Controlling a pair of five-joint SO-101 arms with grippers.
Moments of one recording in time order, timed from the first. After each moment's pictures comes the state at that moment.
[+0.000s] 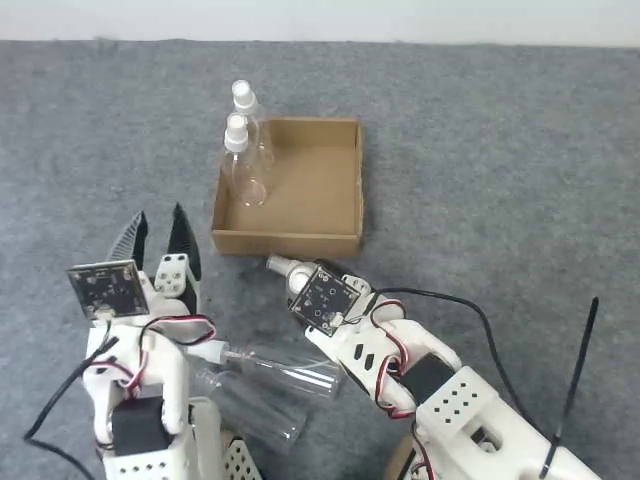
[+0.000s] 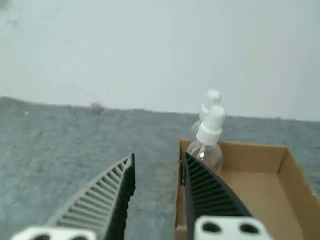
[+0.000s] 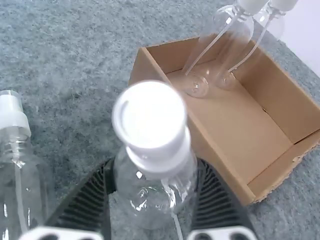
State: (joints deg) left arm -14.7 -103.4 82.1 48.0 5.3; right arm -44.9 -57.6 83.0 14.9 19.6
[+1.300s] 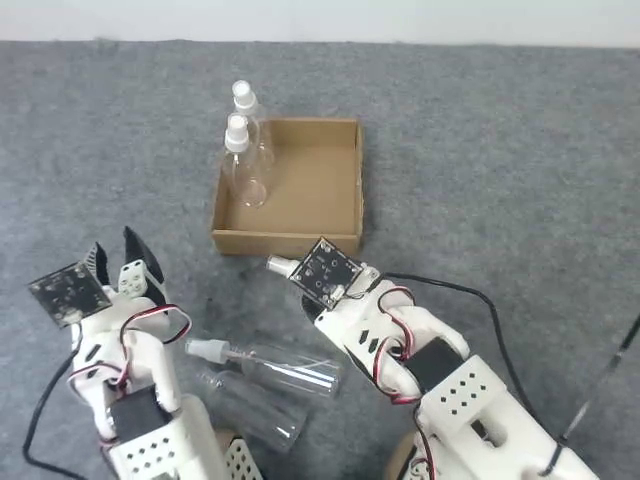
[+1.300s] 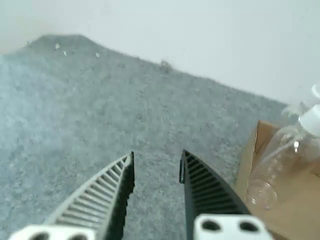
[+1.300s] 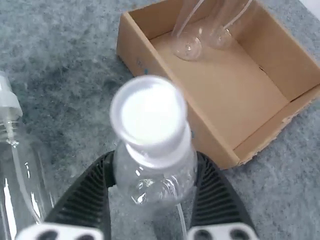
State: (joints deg) left arm -29.5 -103.4 93.1 42.3 11.8; right arm -41.8 -57.6 72.4 33.1 17.3
